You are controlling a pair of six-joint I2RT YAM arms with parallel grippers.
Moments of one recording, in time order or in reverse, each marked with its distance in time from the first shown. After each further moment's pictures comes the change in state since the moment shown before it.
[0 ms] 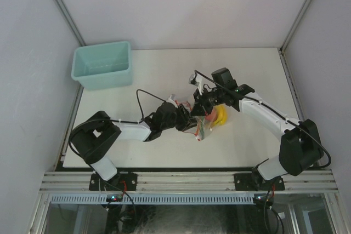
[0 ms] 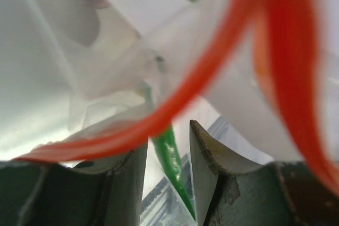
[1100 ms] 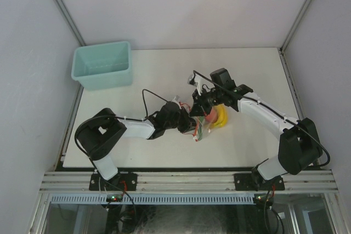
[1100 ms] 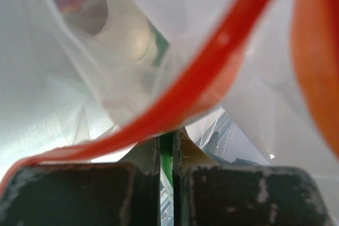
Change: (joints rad) left arm -0.008 0.056 0.055 -0.105 0.047 0.010; right arm 0.015 0.014 0.000 0.014 0.010 0.017
